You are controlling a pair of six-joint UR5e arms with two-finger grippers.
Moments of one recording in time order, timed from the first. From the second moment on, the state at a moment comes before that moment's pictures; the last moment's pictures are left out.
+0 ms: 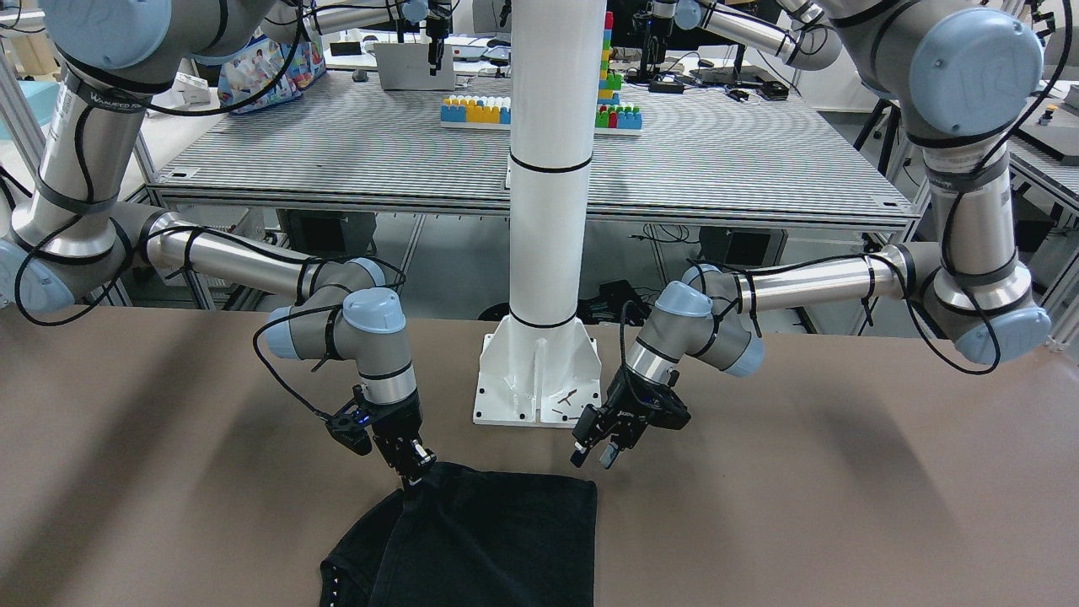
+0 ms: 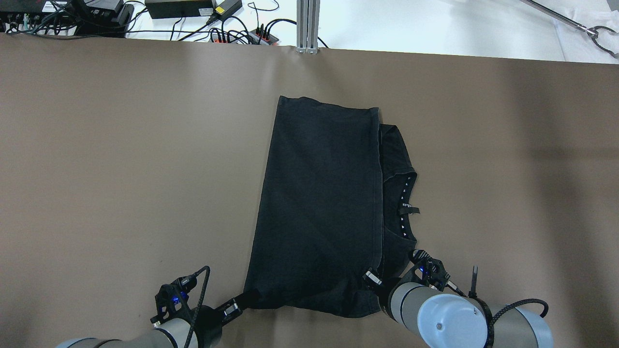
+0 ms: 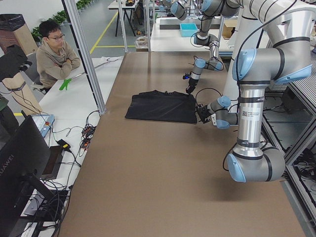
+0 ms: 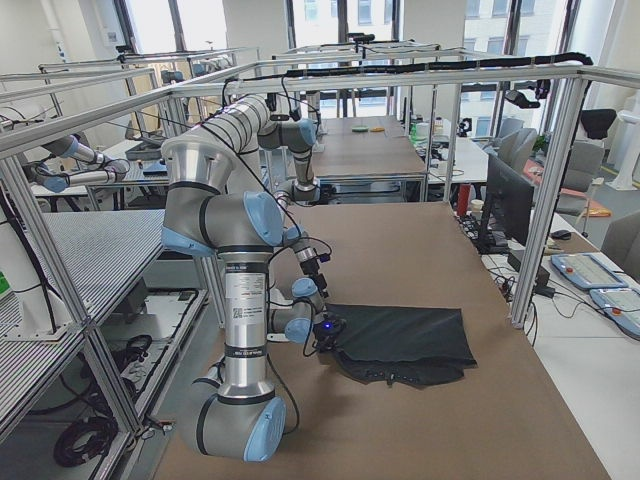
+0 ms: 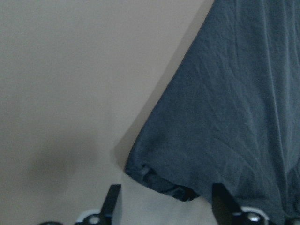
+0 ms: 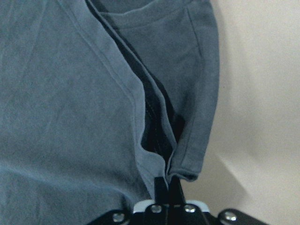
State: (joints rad) left arm -0.04 -1.80 -1.91 -2.27 -1.16 -2.02; right arm 0.24 -1.38 2.02 -1.25 1.47 2.12
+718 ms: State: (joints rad) left arm -0.03 -1.81 -1.88 -2.27 -1.15 -2.03; right arm 0.24 -1.38 2.02 -1.25 1.47 2.12
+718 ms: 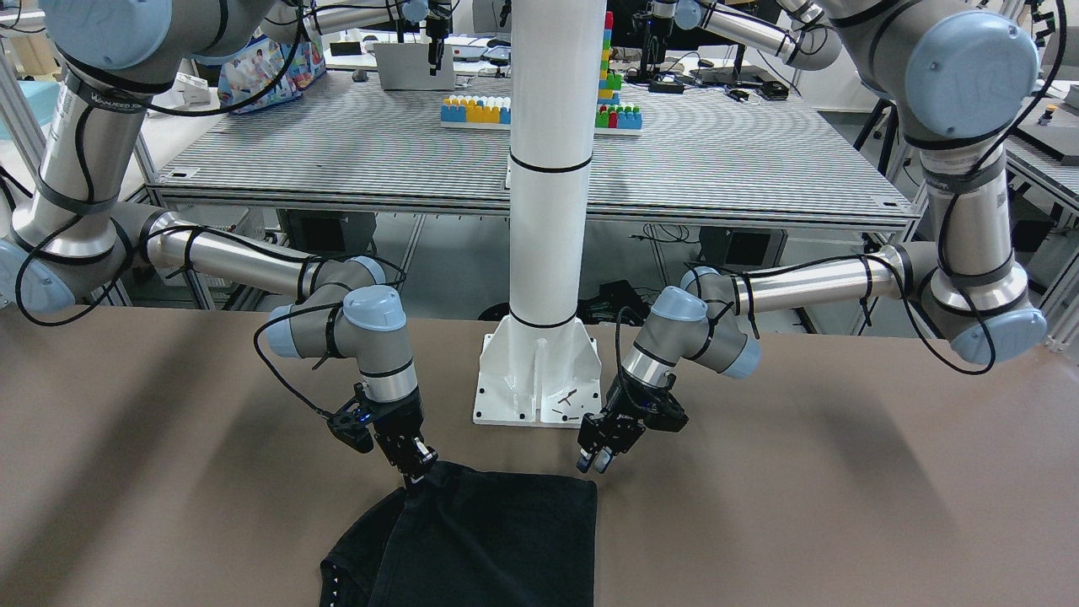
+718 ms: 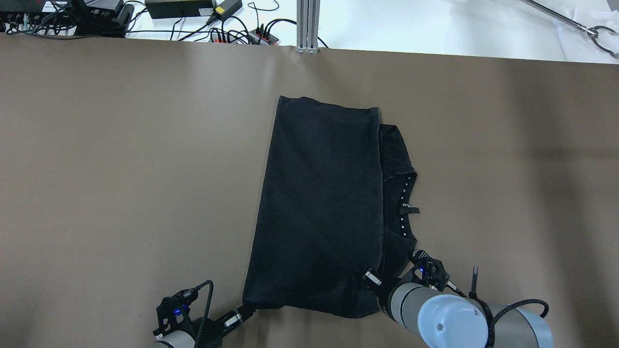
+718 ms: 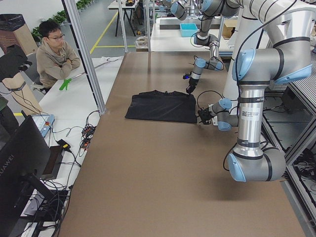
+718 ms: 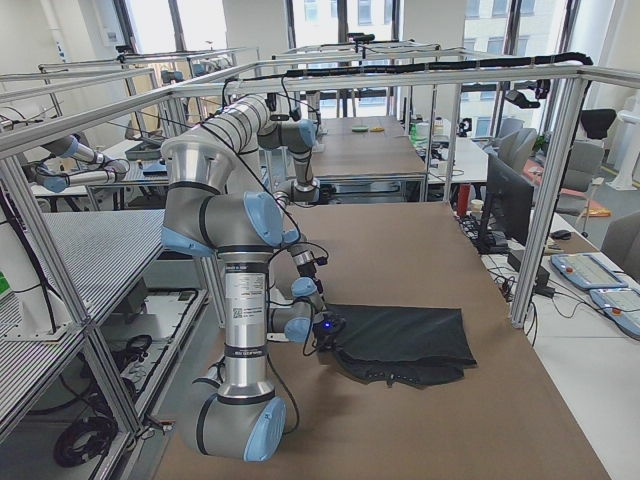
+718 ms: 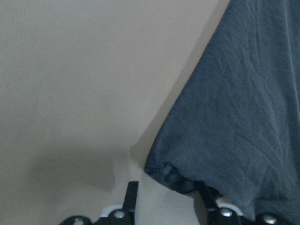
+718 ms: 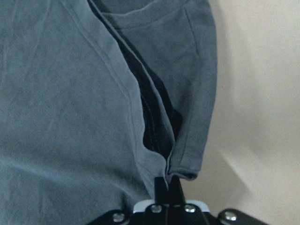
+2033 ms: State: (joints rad) left arm -0.07 -1.83 -1.82 -2.28 -1.15 -2.03; right arm 0.24 -1.38 2.02 -1.25 1.47 2.12
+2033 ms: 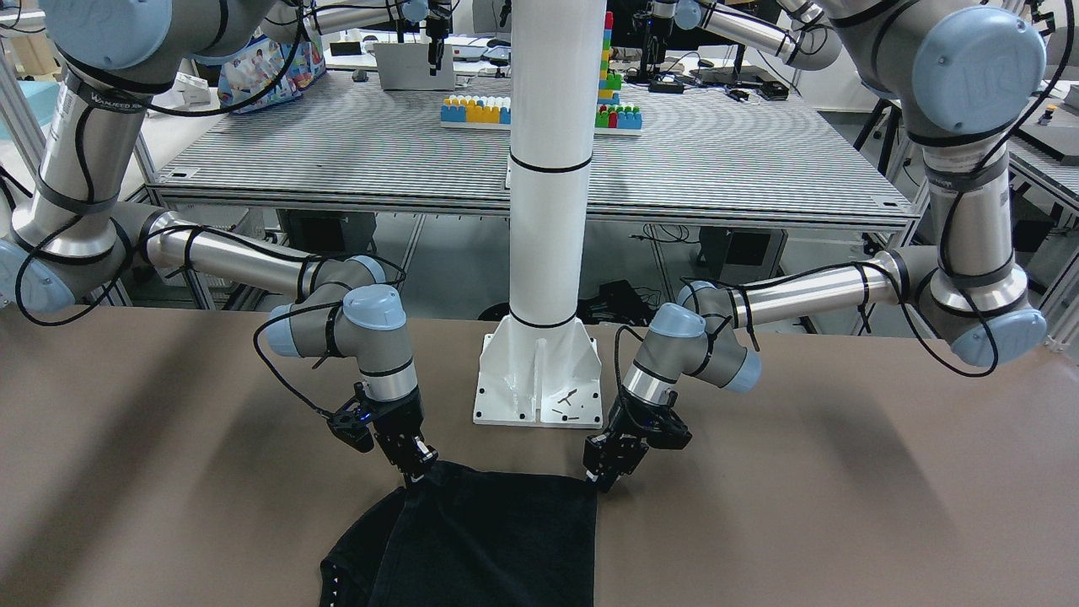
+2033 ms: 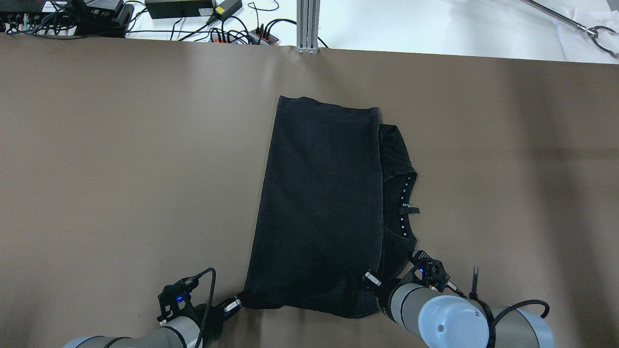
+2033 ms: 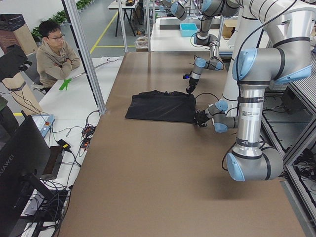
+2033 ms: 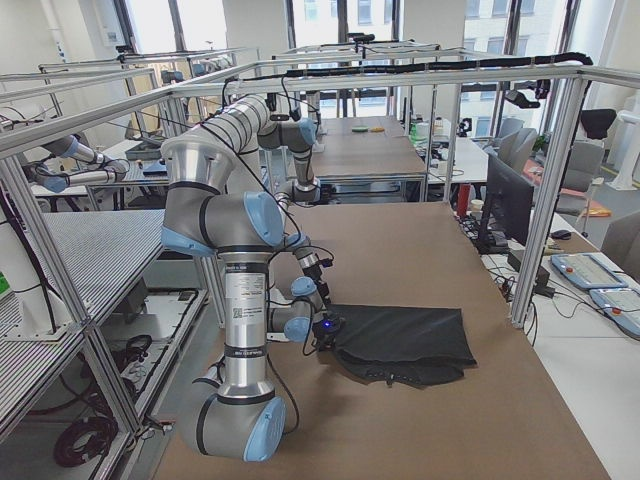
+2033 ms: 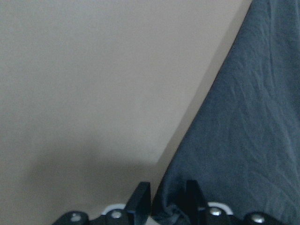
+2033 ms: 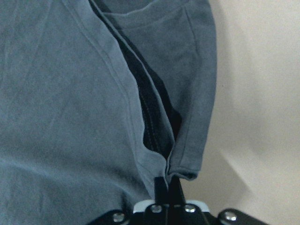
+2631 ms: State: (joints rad) left arm -0.08 -1.85 -1.82 -2.28 -1.17 -2.02; right arm 0.24 -1.39 2.03 -1.25 1.47 2.11
